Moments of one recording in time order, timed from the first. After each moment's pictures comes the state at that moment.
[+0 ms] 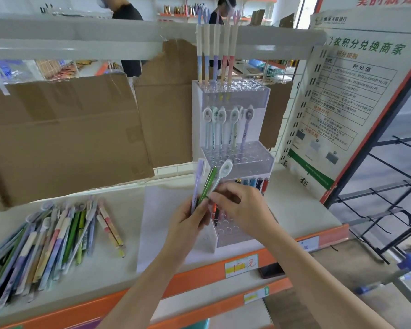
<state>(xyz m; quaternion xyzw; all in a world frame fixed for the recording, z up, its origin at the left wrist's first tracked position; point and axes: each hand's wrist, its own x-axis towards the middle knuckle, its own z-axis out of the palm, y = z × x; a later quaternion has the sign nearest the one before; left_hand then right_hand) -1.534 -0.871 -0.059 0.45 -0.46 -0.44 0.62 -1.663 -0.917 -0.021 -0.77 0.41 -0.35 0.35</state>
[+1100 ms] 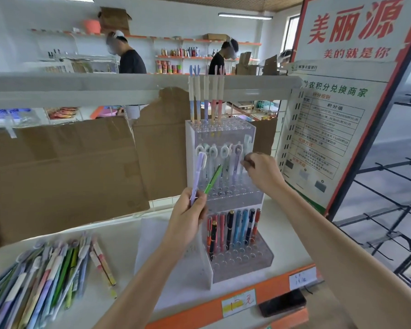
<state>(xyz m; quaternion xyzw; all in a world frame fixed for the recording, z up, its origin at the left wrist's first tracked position) -1.531 -0.907 -0.001 0.49 -0.50 -0.41 0.58 -1.695 -1.044 0.040 -0.78 0.53 -0.32 0.06</state>
